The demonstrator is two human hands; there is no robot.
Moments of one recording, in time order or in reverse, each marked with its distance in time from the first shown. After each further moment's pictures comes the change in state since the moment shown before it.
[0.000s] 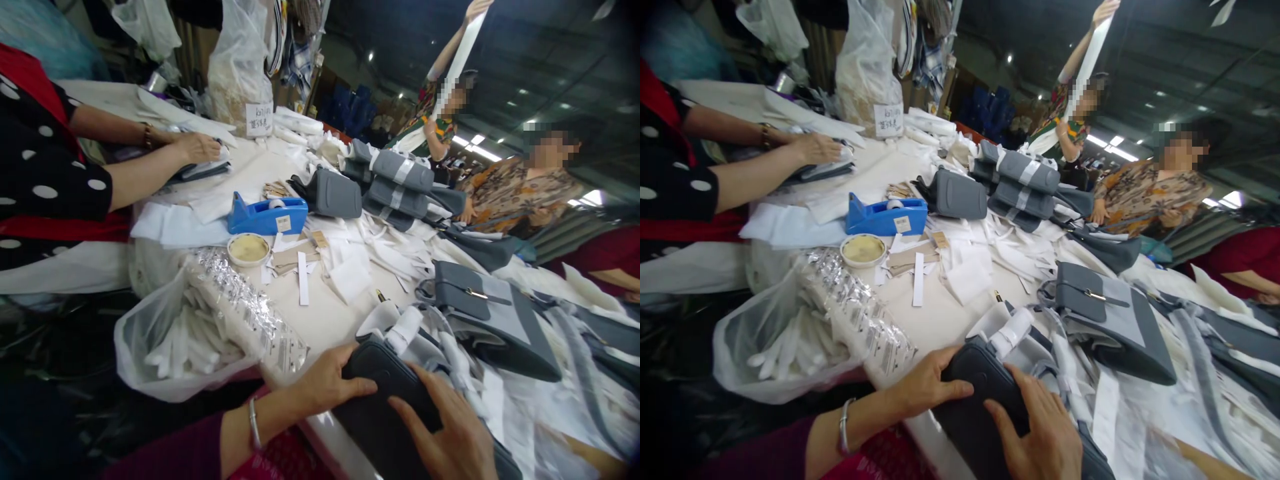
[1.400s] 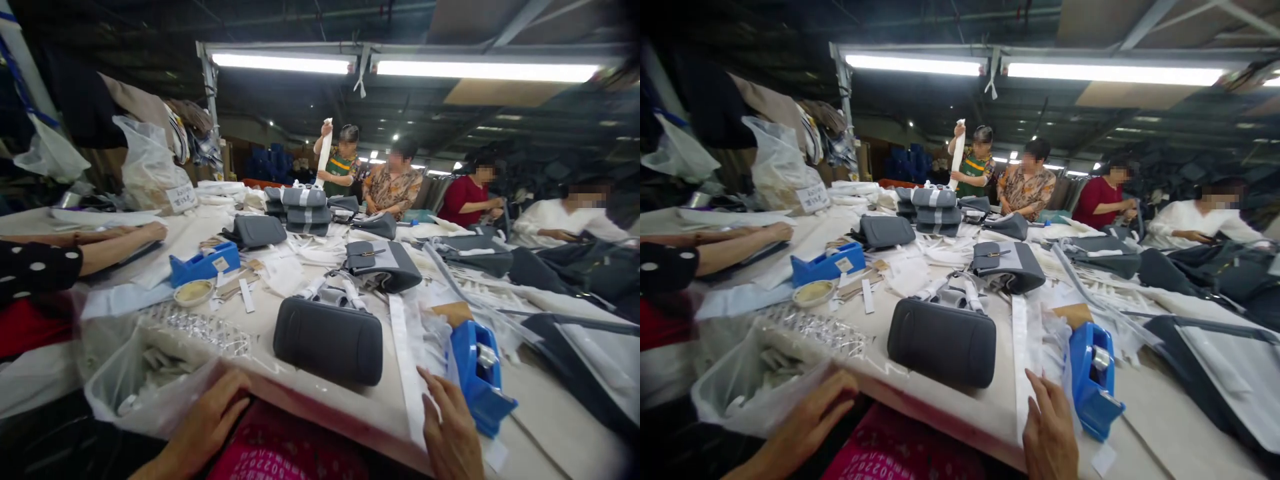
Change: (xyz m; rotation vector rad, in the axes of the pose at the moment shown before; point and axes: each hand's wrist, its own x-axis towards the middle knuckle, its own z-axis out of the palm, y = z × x) left_hand -0.137 0.029 0.013 0.973 0.296 0.067; right_hand -0.202 0.035 -0.041 0.405 0.382 0.693
